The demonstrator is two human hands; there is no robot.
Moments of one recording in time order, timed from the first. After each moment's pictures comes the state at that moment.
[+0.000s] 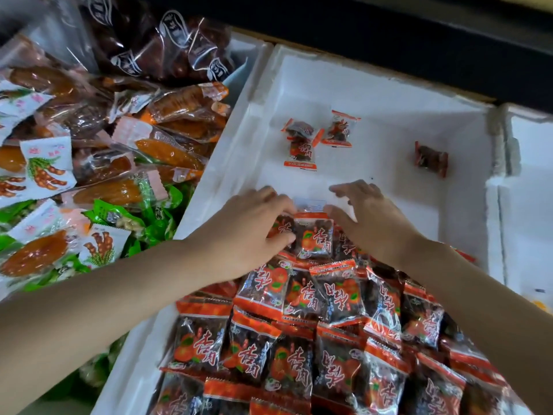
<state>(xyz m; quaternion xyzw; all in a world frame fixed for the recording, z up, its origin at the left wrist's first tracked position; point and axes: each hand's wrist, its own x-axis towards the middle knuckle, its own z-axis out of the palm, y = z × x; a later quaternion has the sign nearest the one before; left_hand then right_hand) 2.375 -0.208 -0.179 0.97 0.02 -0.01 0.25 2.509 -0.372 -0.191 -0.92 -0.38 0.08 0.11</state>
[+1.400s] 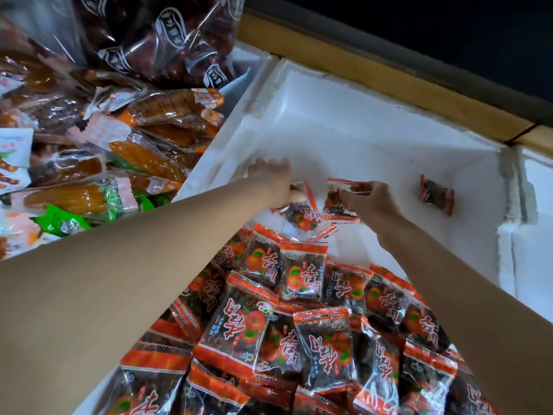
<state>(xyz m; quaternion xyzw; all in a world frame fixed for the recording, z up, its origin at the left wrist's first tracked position) 2.533 -0.178 -0.230 0.96 0.20 -0.07 0.17 2.604 -0.335 -0.224 -0.90 -0.09 0.12 0.41</state>
